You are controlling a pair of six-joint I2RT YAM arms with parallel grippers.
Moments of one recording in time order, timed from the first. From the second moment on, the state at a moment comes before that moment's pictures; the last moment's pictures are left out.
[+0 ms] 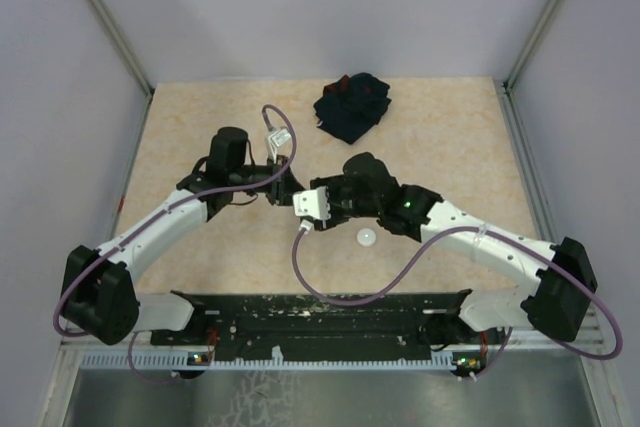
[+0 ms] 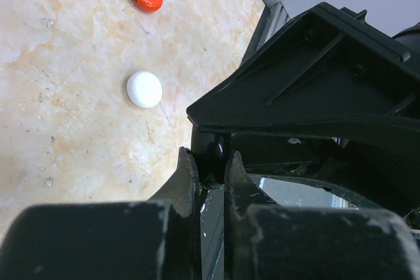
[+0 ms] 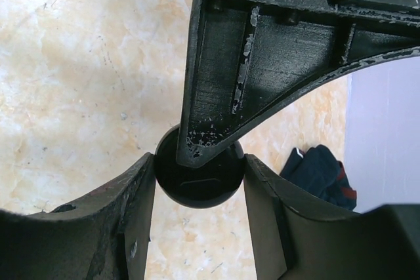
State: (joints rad) left arm -0.49 1.31 0.91 -0.10 0.88 -0.42; right arm 0.92 1.26 1.03 -0.31 -0.25 -0.93
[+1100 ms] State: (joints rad) left arm -0.47 0.94 0.61 0.32 0.59 -0.33; right arm 0.72 1.19 0.99 -0.09 -0.52 -0.20
